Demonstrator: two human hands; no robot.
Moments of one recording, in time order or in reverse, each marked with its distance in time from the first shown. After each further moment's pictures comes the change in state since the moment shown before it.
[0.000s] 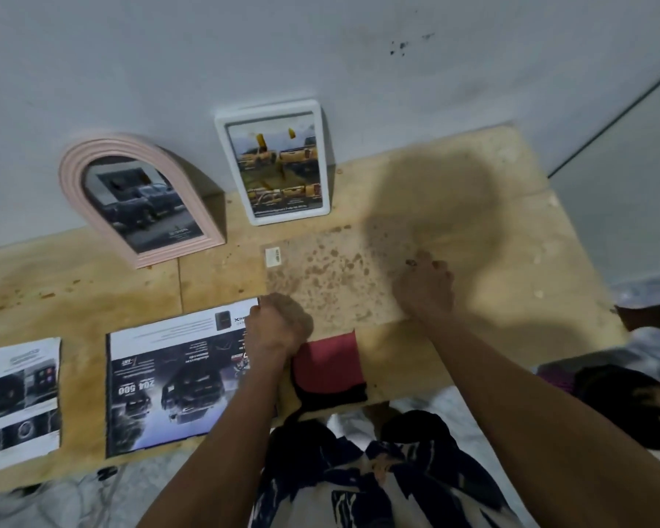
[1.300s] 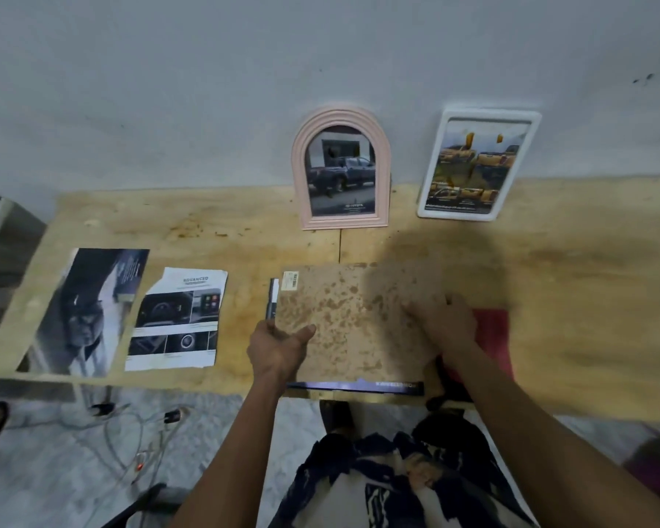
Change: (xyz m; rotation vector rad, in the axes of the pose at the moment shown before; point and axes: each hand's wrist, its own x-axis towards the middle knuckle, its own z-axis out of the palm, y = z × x) left_hand -0.010 -0.253 -0.122 -0.656 0.234 -0.314; right_hand -0.169 -0.123 0.134 0.314 -0.195 -0.036
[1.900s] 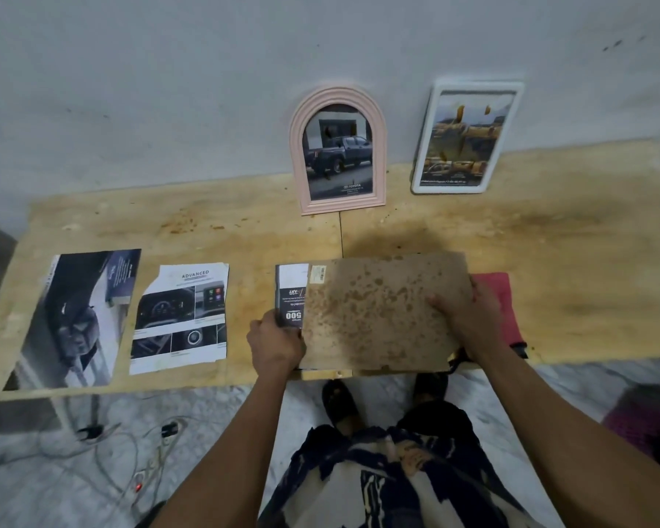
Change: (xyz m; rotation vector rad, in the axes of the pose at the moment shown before) left_hand 0.027 -0.035 -0.027 0.445 -0.058 0.232; right_hand -0.035 0.047 0.002 0.235 0.124 -0.155
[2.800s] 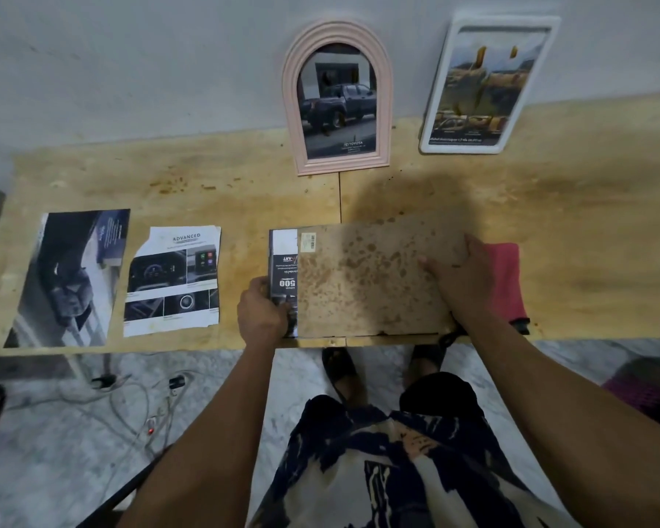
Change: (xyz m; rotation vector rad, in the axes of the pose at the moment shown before) left_hand 0.007 -0.006 0.006 -0.042 0.026 -0.055; right_hand 0.019 -0.002 0.017 -0.133 0.004 -0.031
